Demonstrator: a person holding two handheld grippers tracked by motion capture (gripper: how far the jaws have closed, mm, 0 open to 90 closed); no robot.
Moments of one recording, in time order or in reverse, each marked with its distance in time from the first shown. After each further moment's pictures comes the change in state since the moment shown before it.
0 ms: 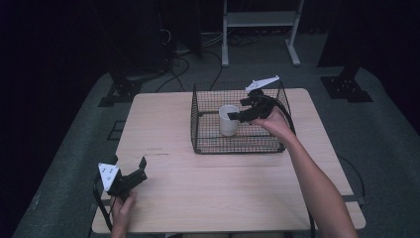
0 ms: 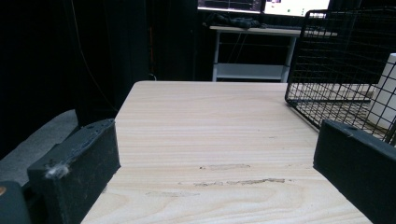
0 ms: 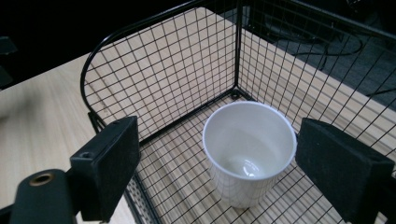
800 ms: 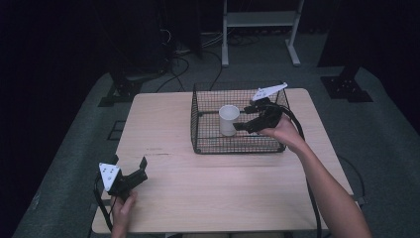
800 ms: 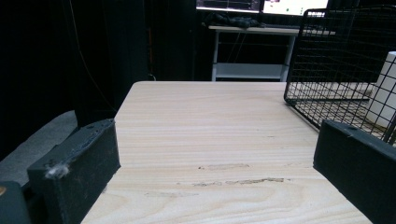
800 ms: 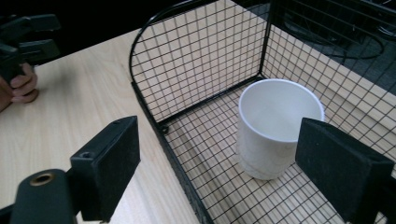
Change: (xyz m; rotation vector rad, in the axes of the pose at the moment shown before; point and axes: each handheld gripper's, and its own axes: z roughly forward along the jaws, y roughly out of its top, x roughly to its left) left arm -0.001 0.000 0.000 0.002 -0.004 0.009; right arm 0.021 -0.017 -0.028 0.013 0.058 -0.063
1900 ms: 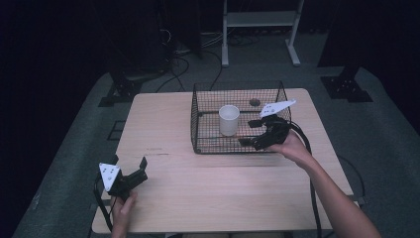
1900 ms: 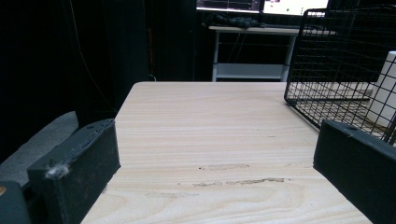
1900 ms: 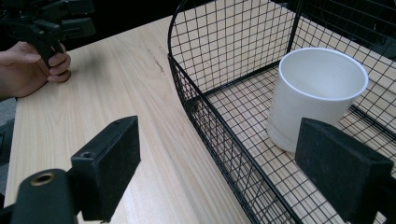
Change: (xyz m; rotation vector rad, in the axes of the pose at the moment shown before) left arm 0.000 0.000 0.000 -0.002 0.003 0.002; right arm 0.024 -0.036 -0.016 -0.018 0.049 -0.013
